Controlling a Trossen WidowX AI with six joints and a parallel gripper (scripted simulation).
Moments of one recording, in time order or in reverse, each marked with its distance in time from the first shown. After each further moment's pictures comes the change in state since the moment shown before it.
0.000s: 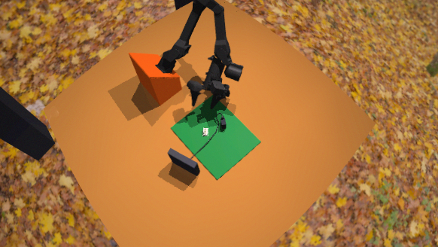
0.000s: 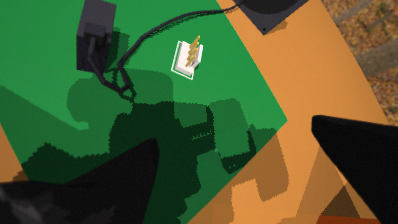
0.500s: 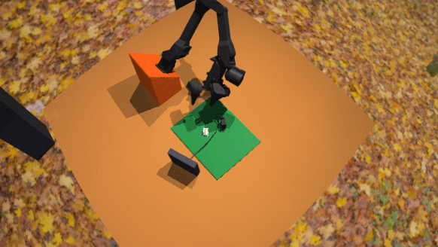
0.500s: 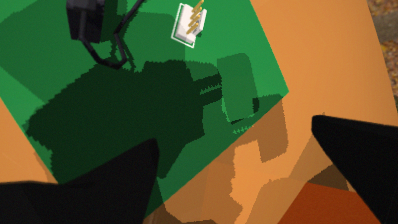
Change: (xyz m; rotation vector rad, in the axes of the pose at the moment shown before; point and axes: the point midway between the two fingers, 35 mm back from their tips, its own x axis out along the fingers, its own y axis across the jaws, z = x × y) arm -0.006 -0.005 0.001 -0.051 0.228 0.072
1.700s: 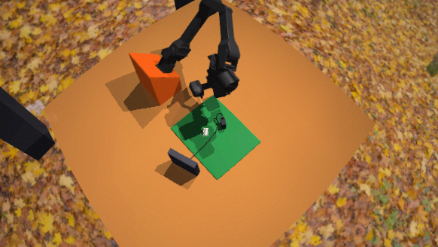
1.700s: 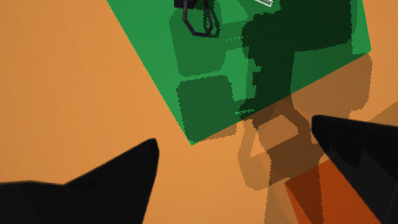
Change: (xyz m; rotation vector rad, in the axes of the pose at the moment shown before) arm -0.056 0.002 0.022 -0.009 0.303 0.478
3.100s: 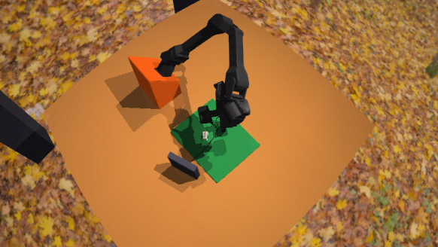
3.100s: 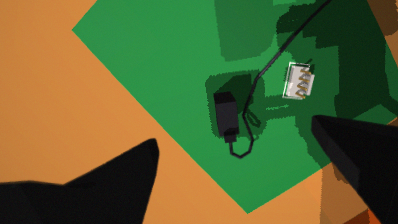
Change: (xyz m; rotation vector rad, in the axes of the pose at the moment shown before) arm 0.000 0.000 0.114 0.230 -0.008 0.137
